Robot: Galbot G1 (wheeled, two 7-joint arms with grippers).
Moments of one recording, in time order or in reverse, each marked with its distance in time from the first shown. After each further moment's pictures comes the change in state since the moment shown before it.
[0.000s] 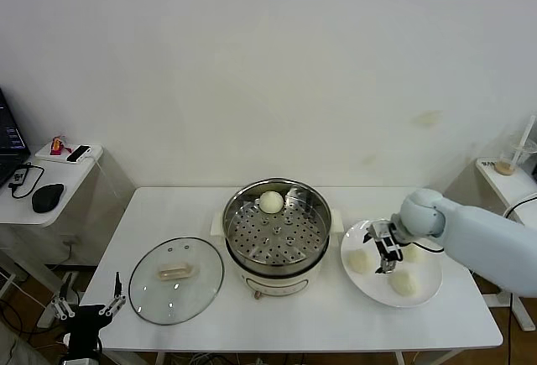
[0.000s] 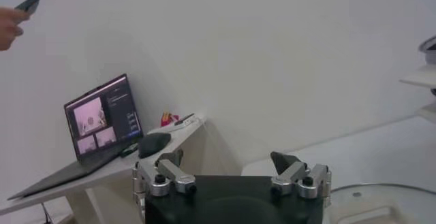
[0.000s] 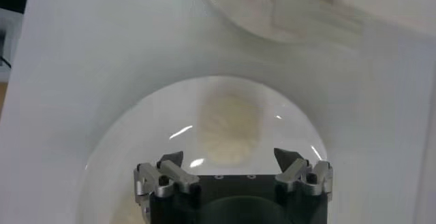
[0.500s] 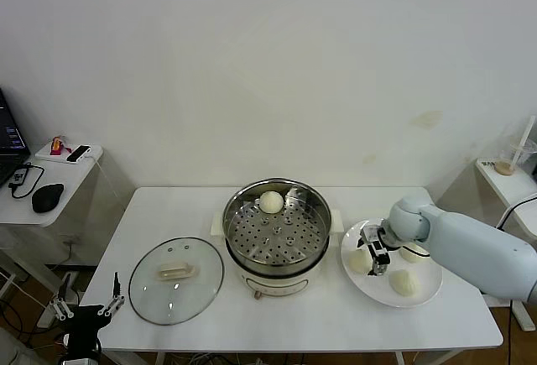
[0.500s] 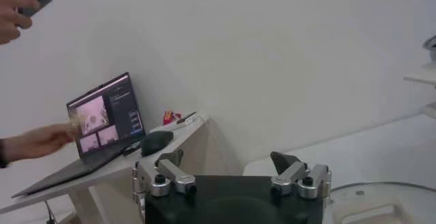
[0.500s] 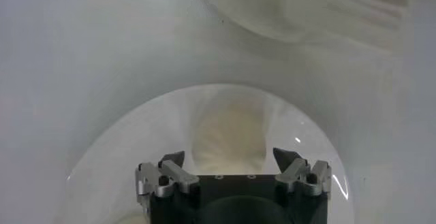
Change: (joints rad) left arm -0.002 -0.005 -0.004 0.003 0.000 0.000 0.000; right arm -0.053 0.066 0.047 -0.079 -0.038 -0.003 0.000
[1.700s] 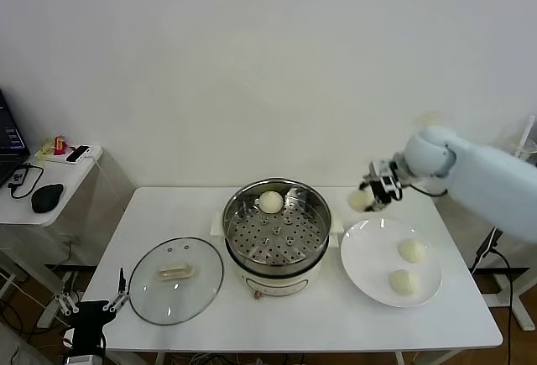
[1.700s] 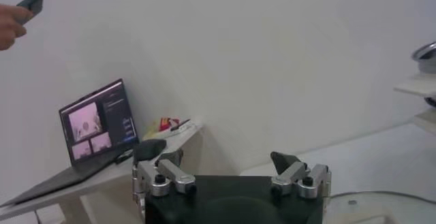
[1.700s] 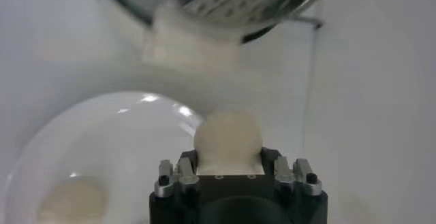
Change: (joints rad) left arm -0.013 0.015 0.022 -0.007 0.003 -0.002 -0.001; right arm 0.468 -0.007 -0.139 0.124 0.220 -0.055 -0.031
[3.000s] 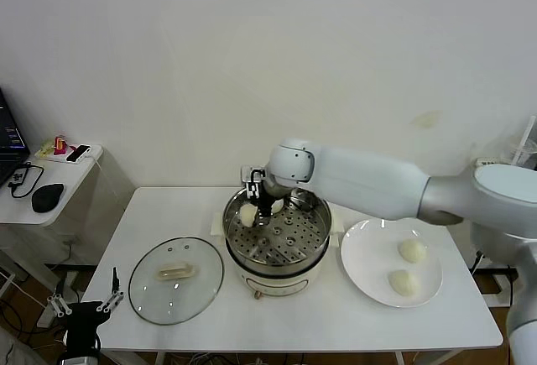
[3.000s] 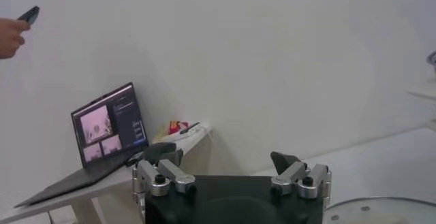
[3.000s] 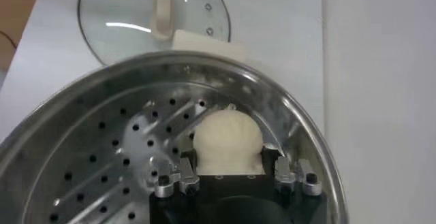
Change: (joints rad) left arm 0.006 -0.030 -0.027 -0.014 0.016 -0.008 -0.002; right arm -0.043 0.535 -0.152 -0.177 0.377 -0.307 0.250
